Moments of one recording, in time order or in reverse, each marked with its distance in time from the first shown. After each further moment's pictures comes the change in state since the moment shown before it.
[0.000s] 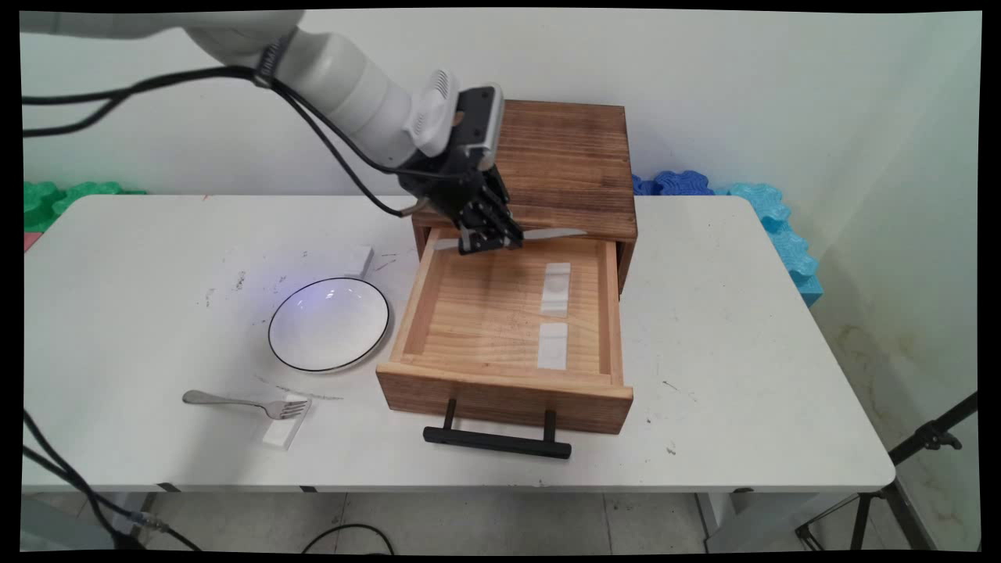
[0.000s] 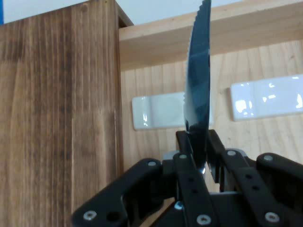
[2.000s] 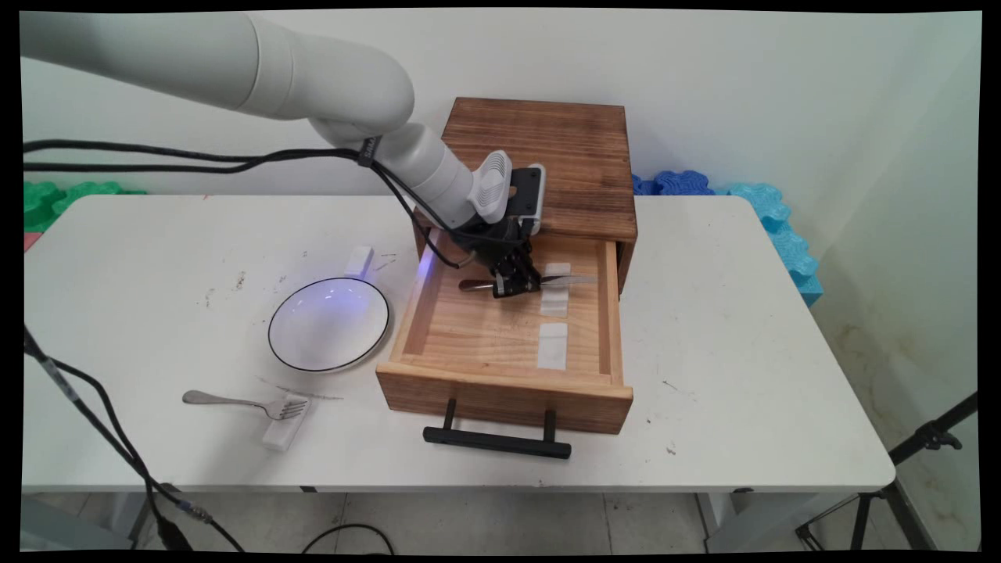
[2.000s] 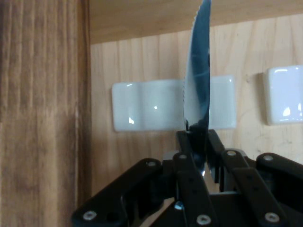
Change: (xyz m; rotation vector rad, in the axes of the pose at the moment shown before) arm -0.015 -0.005 0.116 -0.040 -0.081 -0.036
